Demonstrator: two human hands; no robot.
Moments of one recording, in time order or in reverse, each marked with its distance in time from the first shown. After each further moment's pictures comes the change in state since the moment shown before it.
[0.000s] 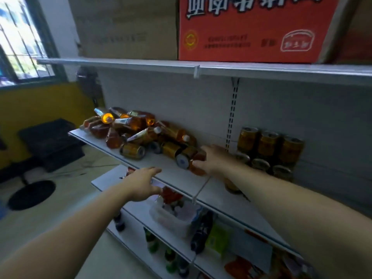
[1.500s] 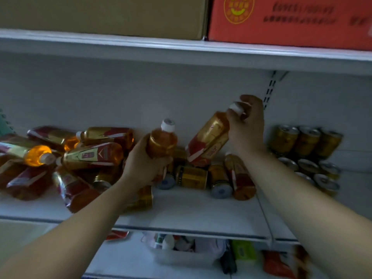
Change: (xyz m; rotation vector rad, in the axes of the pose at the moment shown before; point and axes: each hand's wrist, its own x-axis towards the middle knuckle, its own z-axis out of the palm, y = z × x) left_hand 0.271 -0.149 -0.068 -0.887 0.185 0.365; right_hand 0.184 -0.108 -0.006 0.683 1.219 0.257
